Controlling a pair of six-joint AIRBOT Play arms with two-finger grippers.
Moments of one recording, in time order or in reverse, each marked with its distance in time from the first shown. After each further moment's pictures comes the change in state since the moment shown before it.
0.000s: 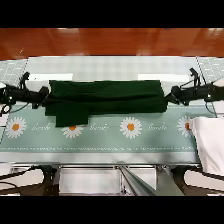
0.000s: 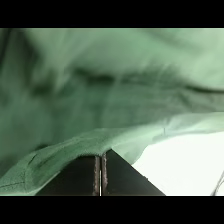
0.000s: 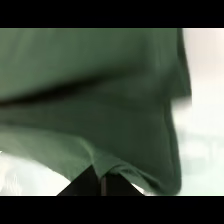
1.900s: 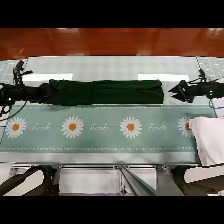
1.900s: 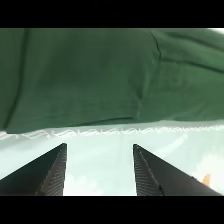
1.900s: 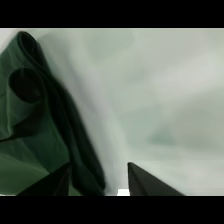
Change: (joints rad) left arm -0.105 0.289 -0.180 0.006 0.213 0.091; right arm -0.117 -0.274 0.153 0.056 -0.048 0.052
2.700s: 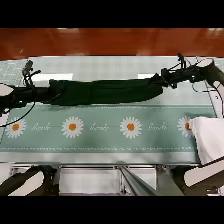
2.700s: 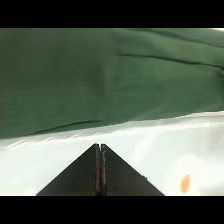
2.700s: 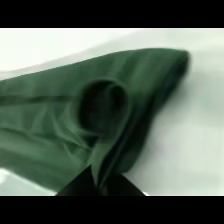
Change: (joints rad) left arm -0.131 0.024 -0.038 -0.135 0.097 0.035; right arm 0.218 -0.053 0.278 -0.048 0.090 0.018
